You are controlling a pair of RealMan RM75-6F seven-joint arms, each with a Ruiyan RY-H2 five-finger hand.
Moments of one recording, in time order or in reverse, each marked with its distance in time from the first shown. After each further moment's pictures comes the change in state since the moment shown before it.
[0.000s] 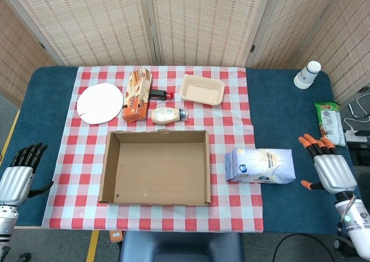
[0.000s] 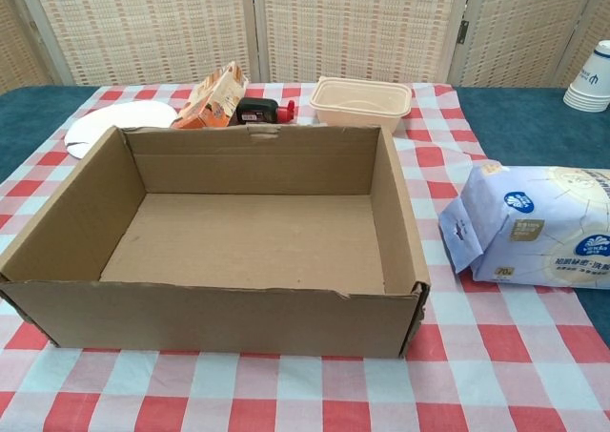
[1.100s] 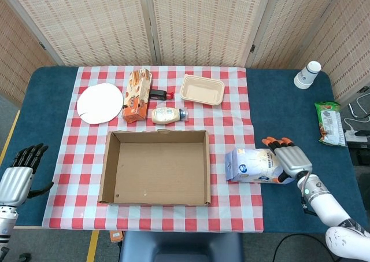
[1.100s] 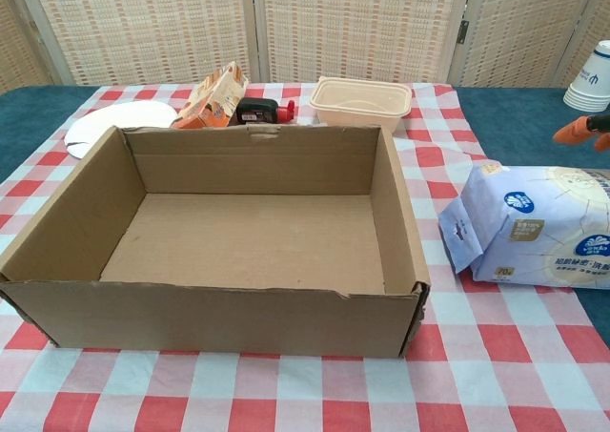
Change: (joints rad) left arm 0.001 0.013 0.005 -0.007 0.006 -0.005 -0.020; right arm 0.349 -0.082 -0.035 -0.004 0.426 -0.330 -0.210
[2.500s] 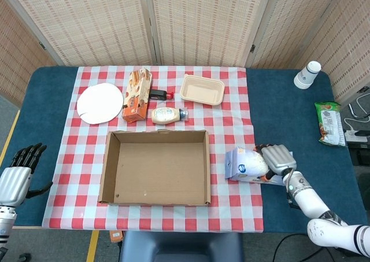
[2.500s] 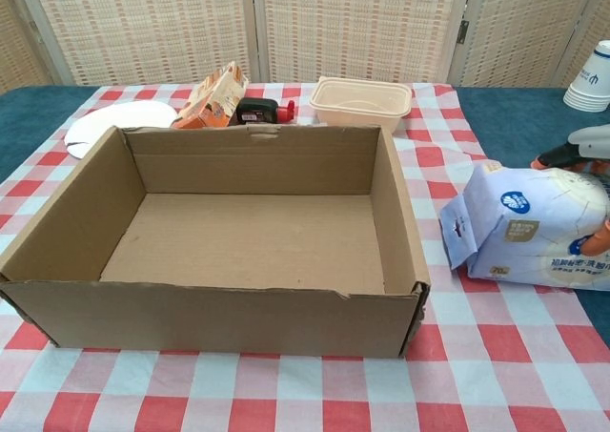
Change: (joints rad) left arm 0.002 0.007 0.000 0.000 0.000 0.001 -0.021; right arm 0.071 -0.176 -0.056 0.158 -0.020 0.041 0.013
